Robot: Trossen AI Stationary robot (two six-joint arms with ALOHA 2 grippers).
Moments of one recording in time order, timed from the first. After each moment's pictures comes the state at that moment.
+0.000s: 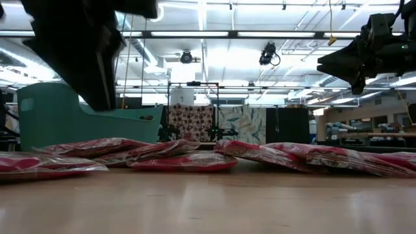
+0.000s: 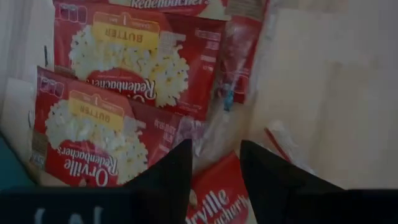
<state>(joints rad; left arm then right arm) -0.59 1.91 1.39 -0.93 -0.42 -0.76 -0.03 0.01 0.01 0.08 0.36 0.31</state>
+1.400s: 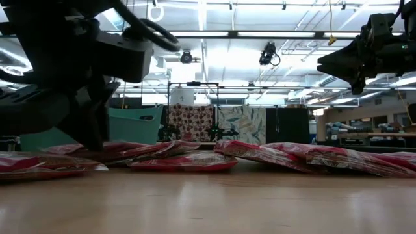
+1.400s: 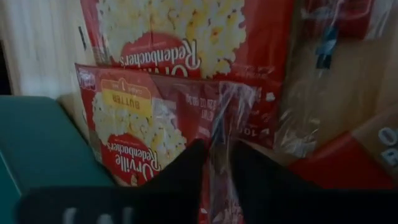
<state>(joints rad) -0.59 2.07 1.38 -1.10 -0.57 -0.66 -0.03 0.01 0.01 0.08 0.36 0.31</state>
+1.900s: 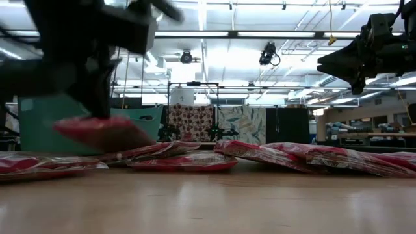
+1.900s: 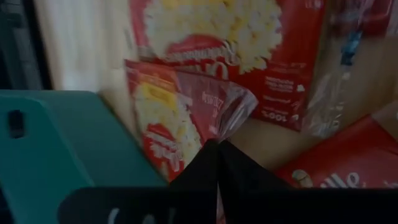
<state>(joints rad) -0.59 2.07 1.52 -1.31 -0.61 -0.67 -0.03 0.01 0.01 0.08 0.36 0.31</state>
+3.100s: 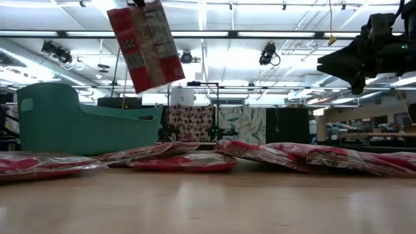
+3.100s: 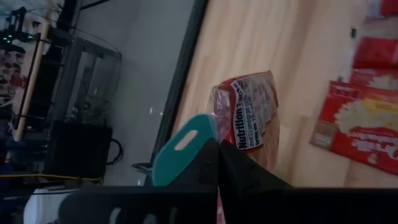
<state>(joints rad) -0.37 1.59 1.73 -1.57 -0.89 -0.49 -0.03 0.01 0.01 0.08 0.36 0.31</state>
